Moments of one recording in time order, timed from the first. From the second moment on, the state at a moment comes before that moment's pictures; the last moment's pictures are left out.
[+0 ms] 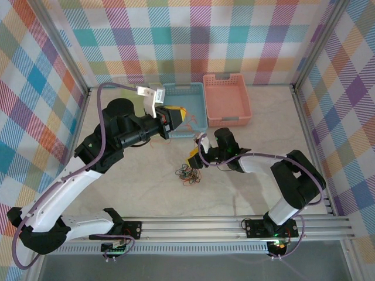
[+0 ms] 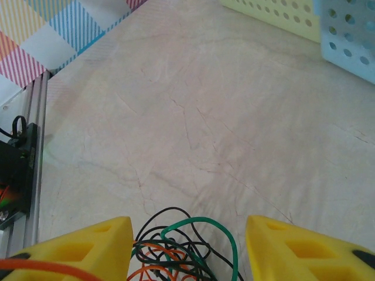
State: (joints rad) left arm -0.78 1.13 1.44 -0.44 0.18 -0.45; right arm 0.63 1.61 0.74 0.28 -0.68 0.08
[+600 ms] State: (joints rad) left arm -0.75 1.23 1.66 -0.59 -0.05 -0.44; right arm 0.63 1.62 0.74 0.26 -0.57 0.10
